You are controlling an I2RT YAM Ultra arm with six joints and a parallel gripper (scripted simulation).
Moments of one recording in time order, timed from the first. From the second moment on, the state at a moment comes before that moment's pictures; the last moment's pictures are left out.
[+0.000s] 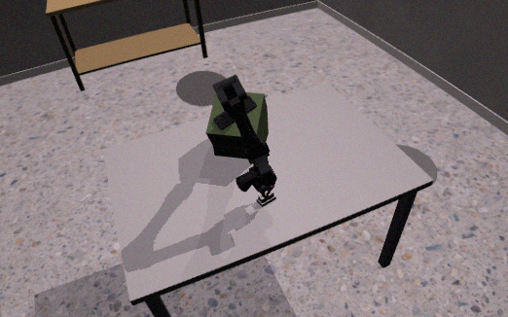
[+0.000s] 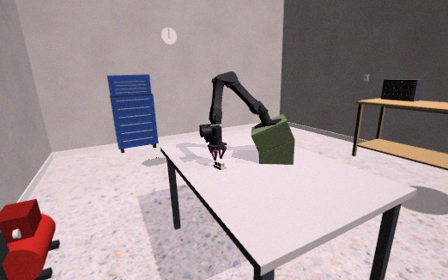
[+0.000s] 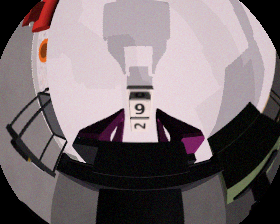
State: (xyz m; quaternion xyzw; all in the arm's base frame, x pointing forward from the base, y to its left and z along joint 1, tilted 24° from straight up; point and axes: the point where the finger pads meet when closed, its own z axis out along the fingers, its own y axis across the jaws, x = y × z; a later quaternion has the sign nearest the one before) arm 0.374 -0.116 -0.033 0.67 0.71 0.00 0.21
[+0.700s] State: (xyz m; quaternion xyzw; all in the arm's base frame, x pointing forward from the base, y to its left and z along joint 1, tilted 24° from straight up) arm 0.375 -0.118 -0.042 0.67 0.71 0.00 0.21
